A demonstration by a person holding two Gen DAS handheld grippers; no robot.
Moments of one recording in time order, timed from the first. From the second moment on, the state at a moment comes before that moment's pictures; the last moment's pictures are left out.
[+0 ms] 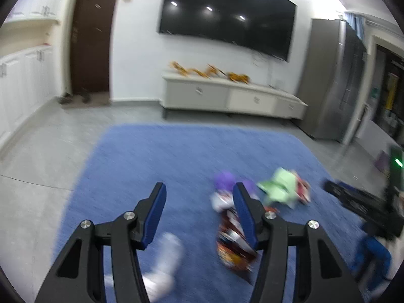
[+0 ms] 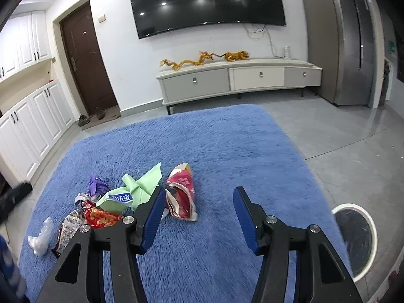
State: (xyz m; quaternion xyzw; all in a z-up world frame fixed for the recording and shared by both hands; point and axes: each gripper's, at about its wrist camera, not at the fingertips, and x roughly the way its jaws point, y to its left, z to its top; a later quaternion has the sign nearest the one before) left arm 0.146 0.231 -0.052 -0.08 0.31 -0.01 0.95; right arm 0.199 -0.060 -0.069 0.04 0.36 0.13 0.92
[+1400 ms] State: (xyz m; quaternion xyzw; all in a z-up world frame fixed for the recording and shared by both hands) left arm 0.089 0.153 -0.093 -0.05 0.39 -0.07 0.92; right arm 0.114 -0.076 -0.063 0.02 0.40 0.15 0.91
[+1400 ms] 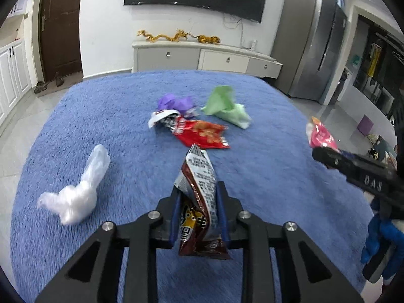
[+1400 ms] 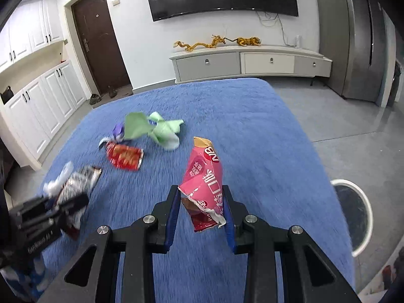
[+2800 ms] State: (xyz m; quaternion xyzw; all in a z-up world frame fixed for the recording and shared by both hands) left arm 0.024 0.016 0.000 0.12 0.26 -0.11 0.95; right arm 0.016 -0.160 -0.011 0.05 0.30 0.10 0.95
